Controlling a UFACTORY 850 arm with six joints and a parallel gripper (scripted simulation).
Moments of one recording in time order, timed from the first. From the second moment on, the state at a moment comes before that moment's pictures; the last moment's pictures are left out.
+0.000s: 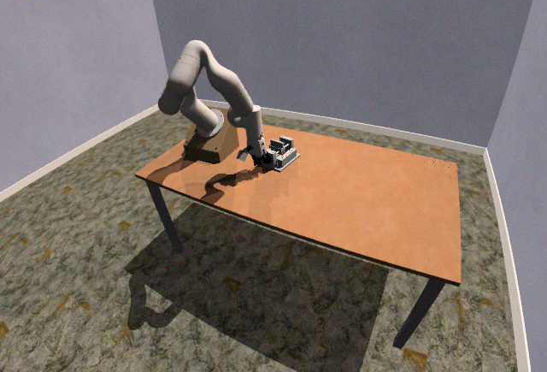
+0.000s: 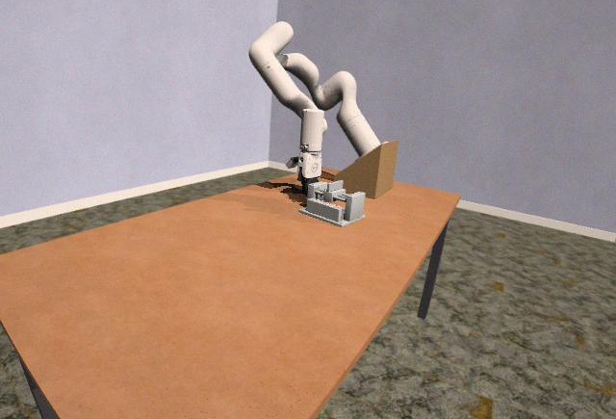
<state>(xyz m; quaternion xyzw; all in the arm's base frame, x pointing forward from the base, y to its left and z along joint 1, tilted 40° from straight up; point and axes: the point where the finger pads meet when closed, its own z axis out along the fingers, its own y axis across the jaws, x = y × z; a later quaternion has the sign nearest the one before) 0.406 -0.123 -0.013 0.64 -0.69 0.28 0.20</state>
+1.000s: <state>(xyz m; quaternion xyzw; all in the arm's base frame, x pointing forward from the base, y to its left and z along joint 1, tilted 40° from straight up) 0.436 -0.129 -0.016 0.64 -0.69 0.28 0.20</state>
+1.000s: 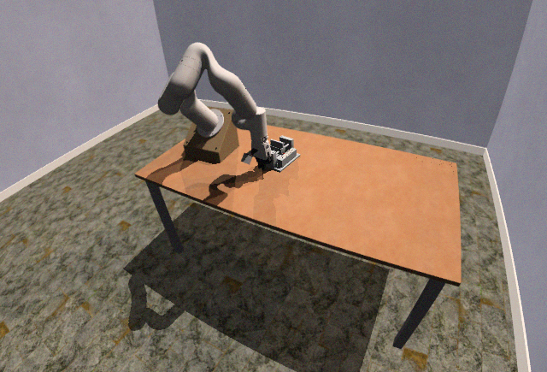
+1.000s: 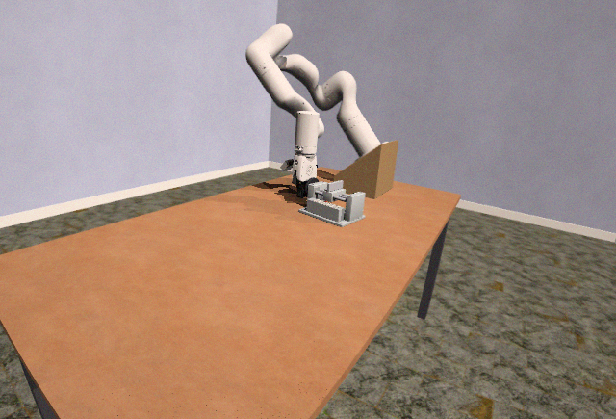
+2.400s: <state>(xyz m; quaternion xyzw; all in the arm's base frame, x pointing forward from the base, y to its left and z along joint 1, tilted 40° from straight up) 0.454 -0.117 0.001 0.64 -0.69 0.28 0.20</state>
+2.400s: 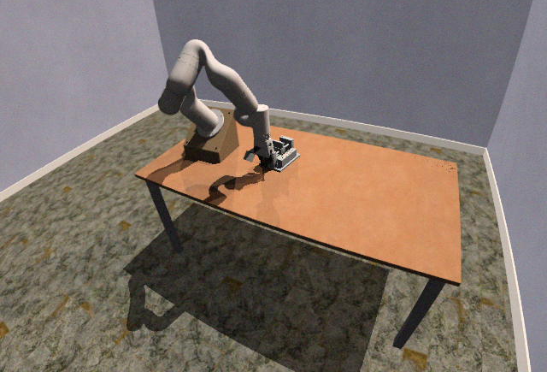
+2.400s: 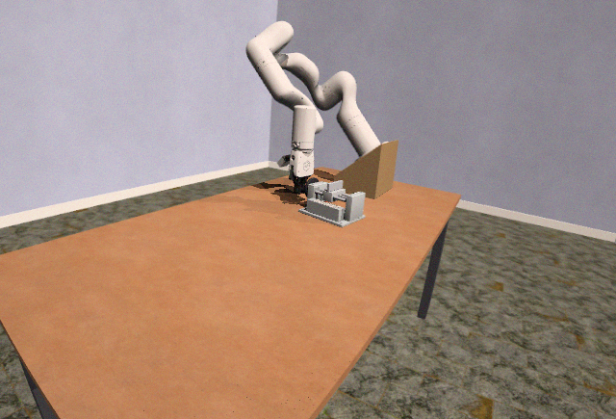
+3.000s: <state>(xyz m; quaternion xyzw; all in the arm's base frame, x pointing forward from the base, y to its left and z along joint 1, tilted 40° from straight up) 0.454 -0.110 0.009 0.64 -0.69 0.28 0.20</state>
